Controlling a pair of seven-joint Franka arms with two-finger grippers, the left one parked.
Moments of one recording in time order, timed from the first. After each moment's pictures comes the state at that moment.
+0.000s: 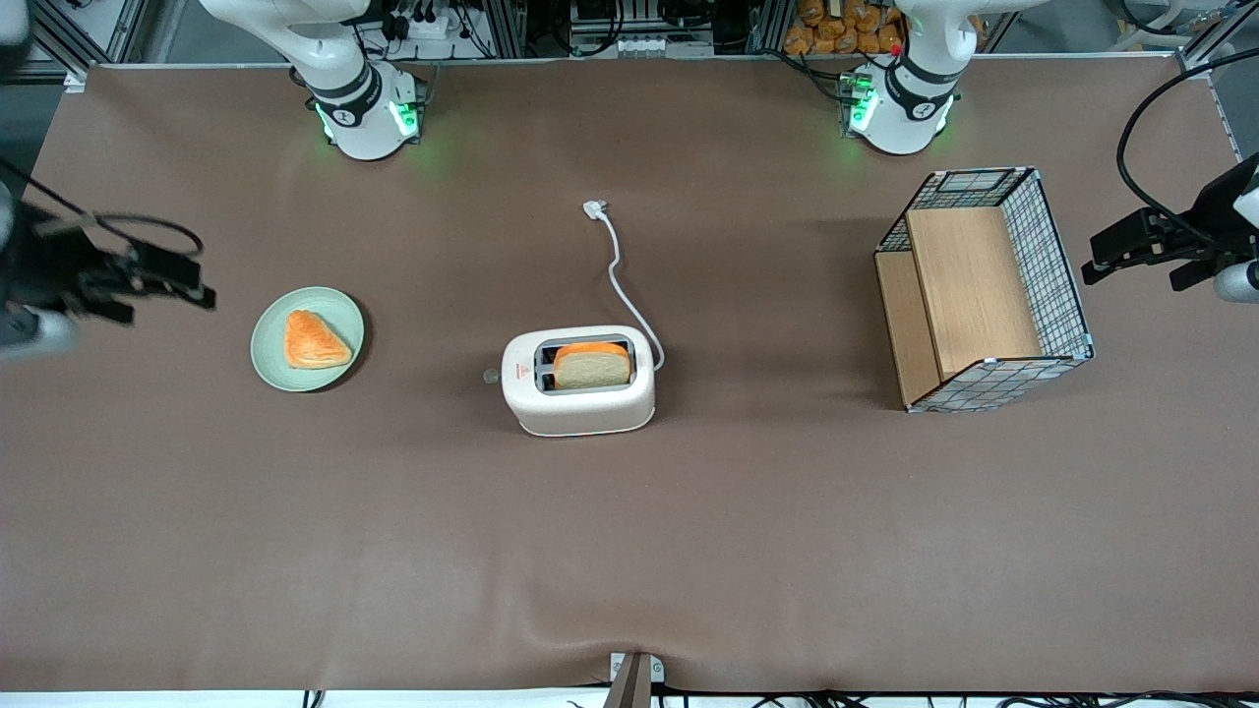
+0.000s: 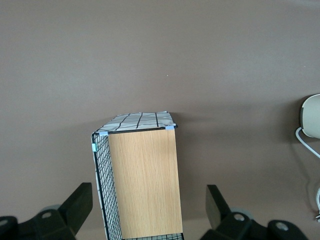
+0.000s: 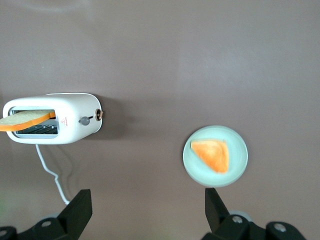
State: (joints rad) arm 0.04 0.24 0.01 -1.15 0.14 1.32 0.05
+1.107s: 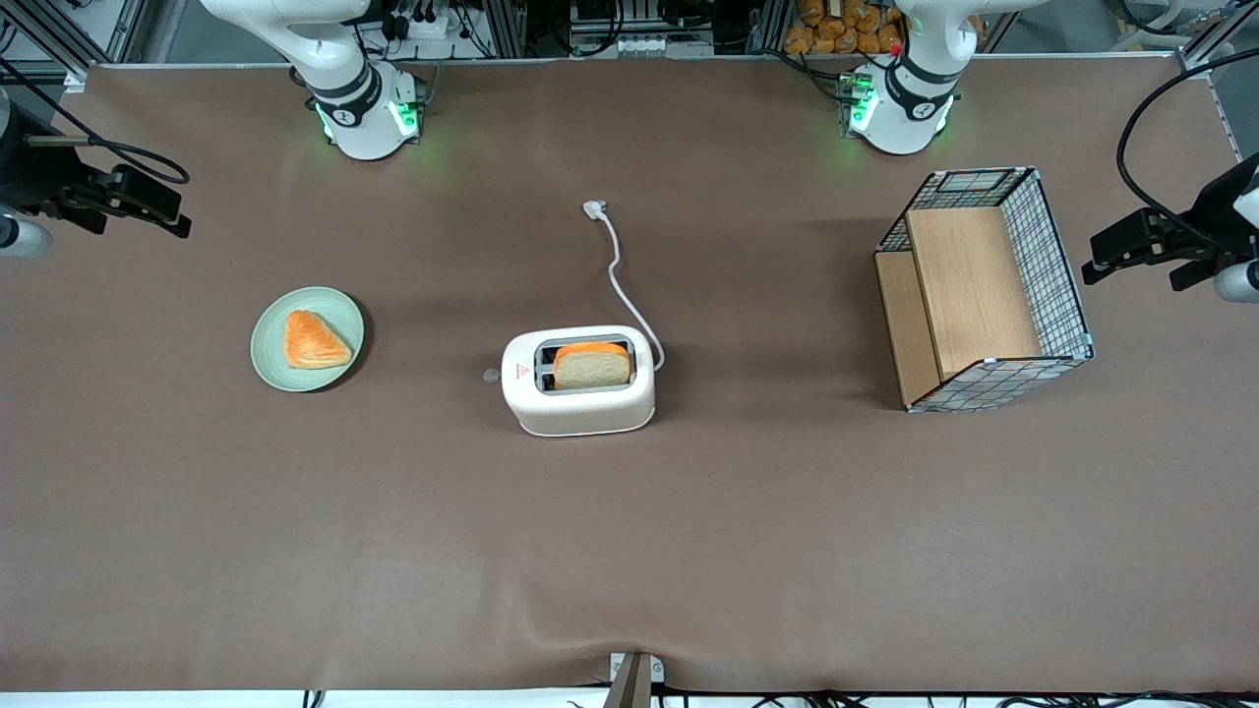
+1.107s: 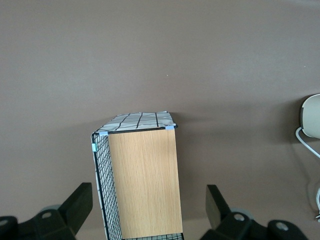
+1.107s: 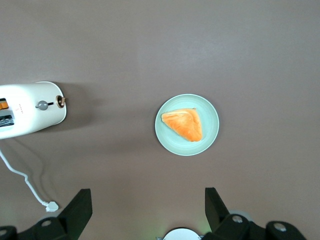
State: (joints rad) arm 0.02 -0.04 0.01 -1.54 0.03 1.42 0.11
